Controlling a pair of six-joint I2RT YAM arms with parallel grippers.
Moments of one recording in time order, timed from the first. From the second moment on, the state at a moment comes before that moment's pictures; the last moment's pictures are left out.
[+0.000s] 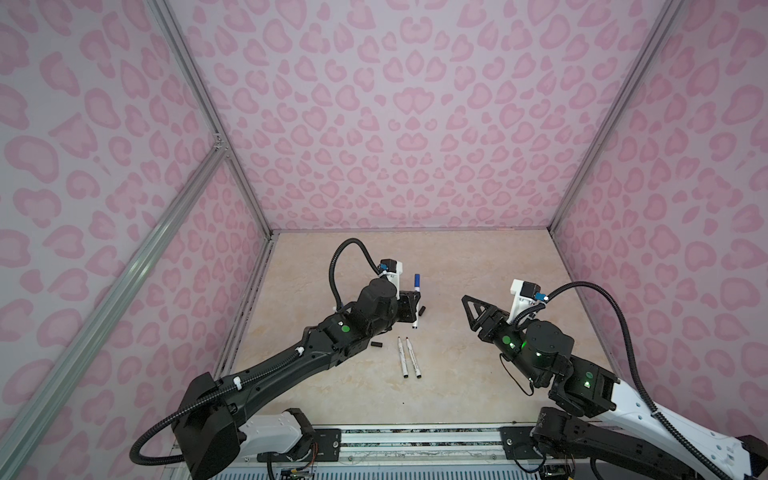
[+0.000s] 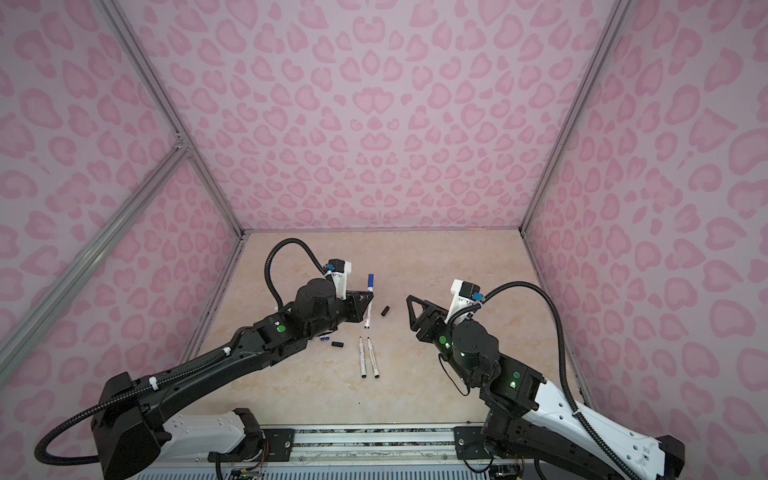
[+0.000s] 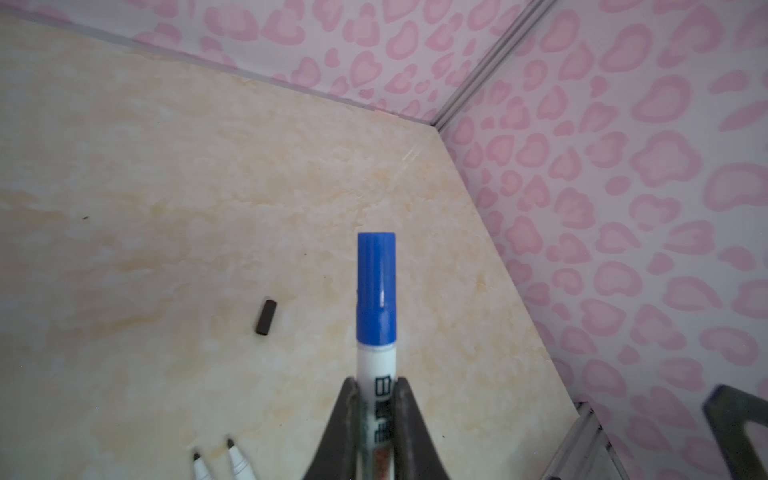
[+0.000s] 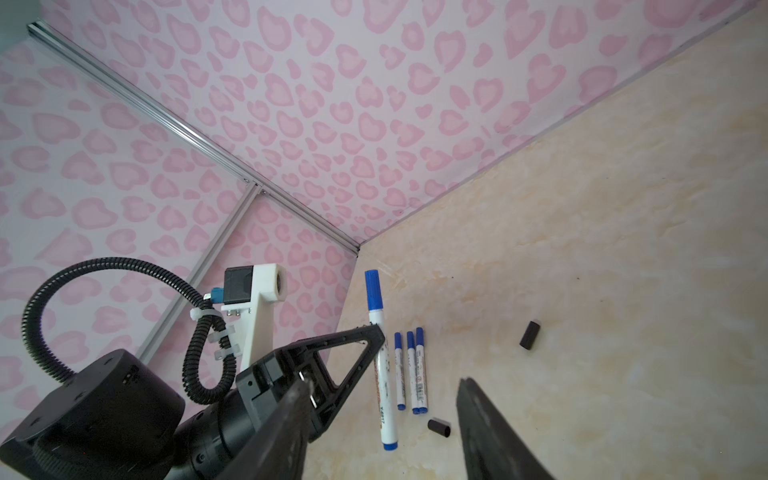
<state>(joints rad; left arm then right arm) -0.82 1.30 0.95 -0.17 -0.13 -0.69 0.97 0.74 0.74 -0.24 0.49 0.95</state>
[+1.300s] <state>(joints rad) -0.62 1.85 1.11 -0.45 -0.37 -0.75 0.90 0.95 0.63 -0.35 0.41 0.96</state>
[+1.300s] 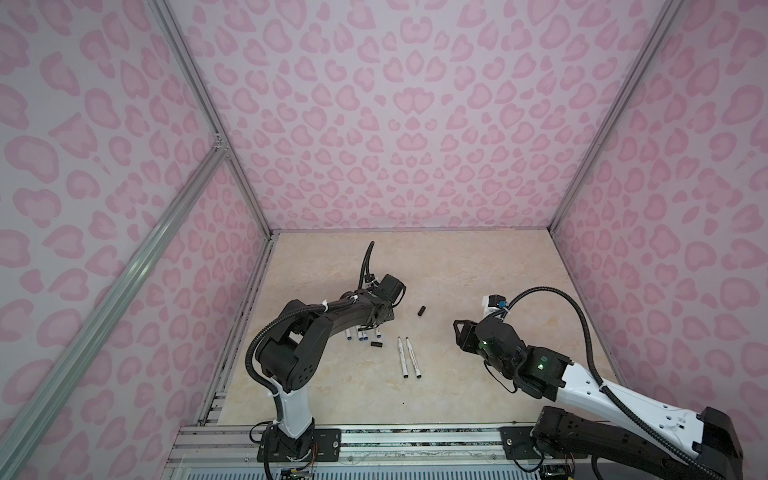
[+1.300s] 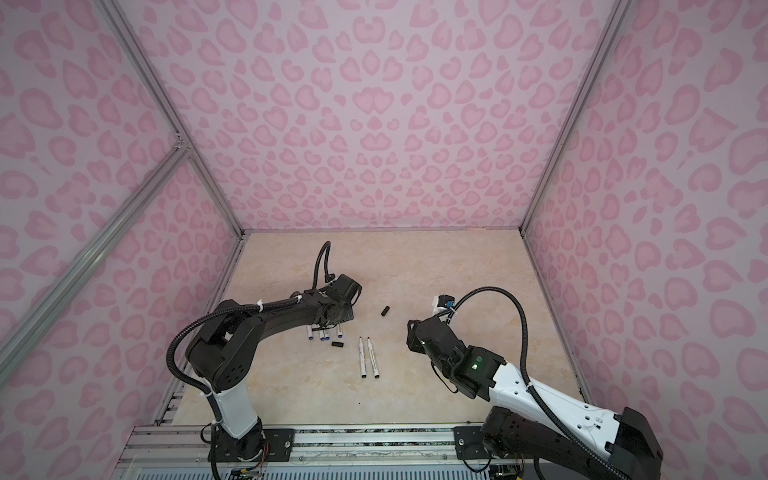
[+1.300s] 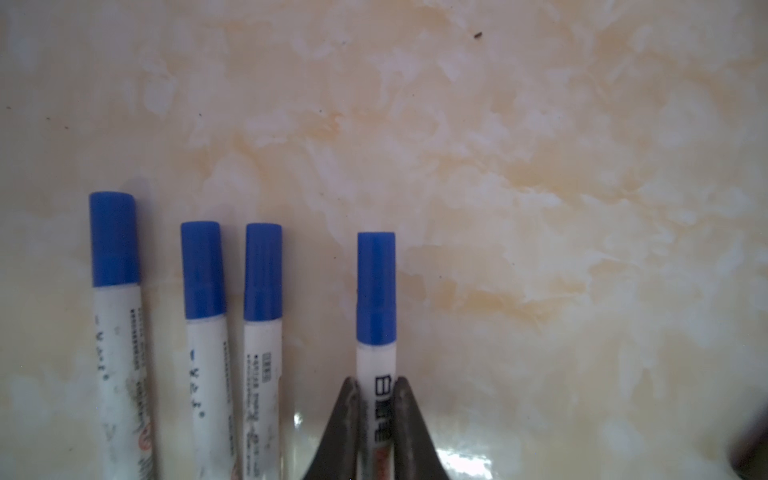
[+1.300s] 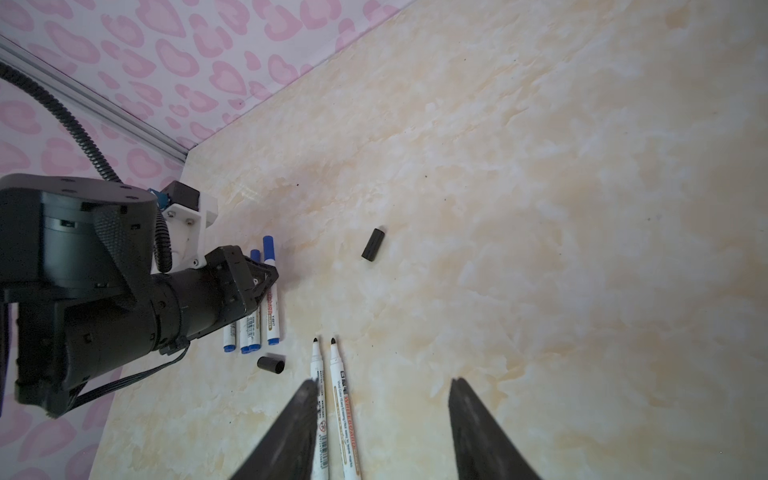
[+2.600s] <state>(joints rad) -0.65 1.71 1.12 -0.54 -0.38 -0.69 0.87 0.97 0.65 -0.35 0.39 0.92</state>
